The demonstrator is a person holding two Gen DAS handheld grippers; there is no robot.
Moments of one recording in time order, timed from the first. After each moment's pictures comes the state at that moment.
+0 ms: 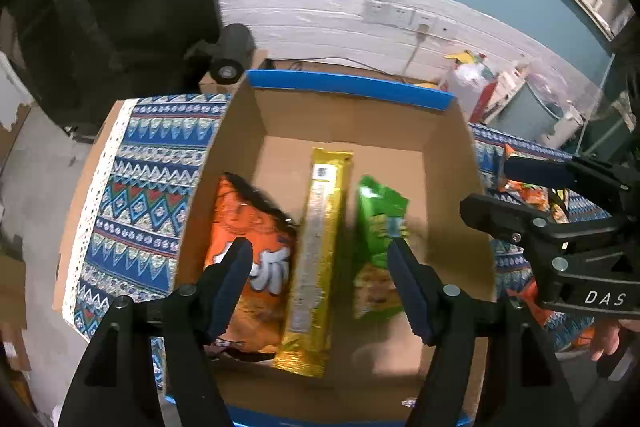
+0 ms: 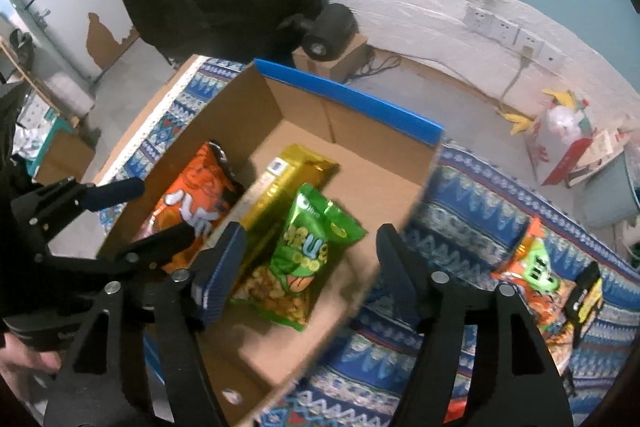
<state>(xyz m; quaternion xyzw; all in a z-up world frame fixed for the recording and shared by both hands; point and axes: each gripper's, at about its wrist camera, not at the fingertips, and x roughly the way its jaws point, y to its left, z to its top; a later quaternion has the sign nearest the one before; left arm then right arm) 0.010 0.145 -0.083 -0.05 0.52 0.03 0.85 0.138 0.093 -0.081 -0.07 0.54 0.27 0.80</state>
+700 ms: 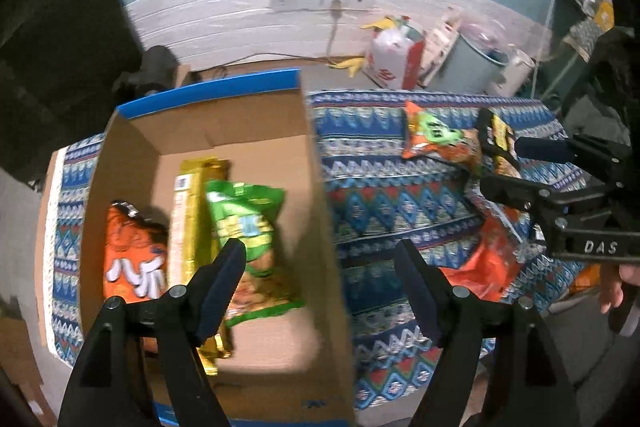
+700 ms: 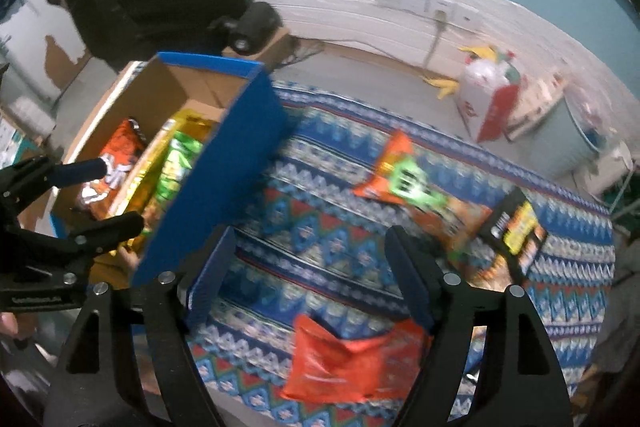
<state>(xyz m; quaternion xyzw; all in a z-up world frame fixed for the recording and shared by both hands) 0.015 0.029 -0.080 0.01 0.54 -0.07 0.84 0.114 -0.053 -0.079 -0.05 0.55 0.18 0.82</state>
